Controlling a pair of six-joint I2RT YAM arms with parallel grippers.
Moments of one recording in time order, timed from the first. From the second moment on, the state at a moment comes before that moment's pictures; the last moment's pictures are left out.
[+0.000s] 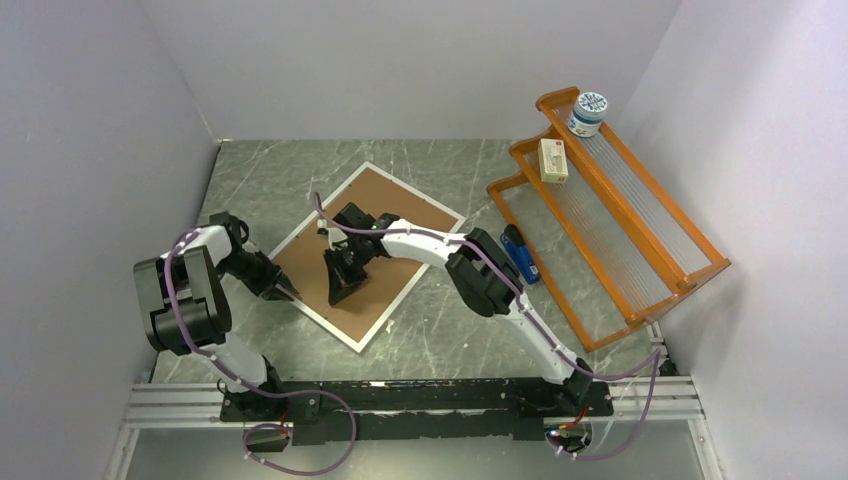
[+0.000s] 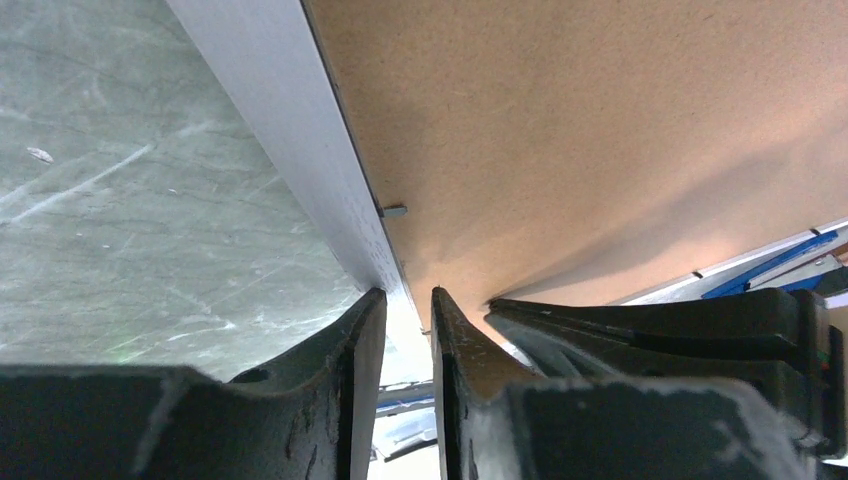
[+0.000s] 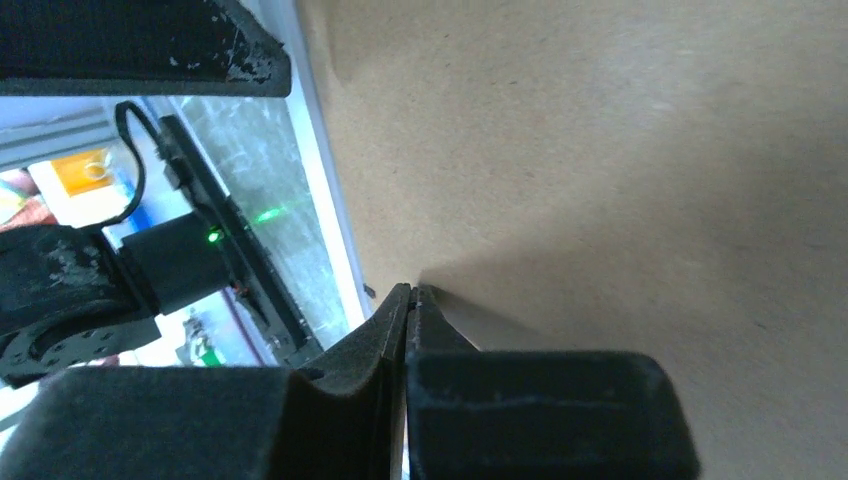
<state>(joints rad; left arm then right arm) 0.30 1.65 0.91 -0.83 0.38 -0.51 0.92 2.48 1.99 -0.55 -0.69 0.49</state>
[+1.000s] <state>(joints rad) 0.30 1.41 0.74 -0.63 0.33 -0.70 0.44 2.50 2.30 -0.61 -0.09 0.27</state>
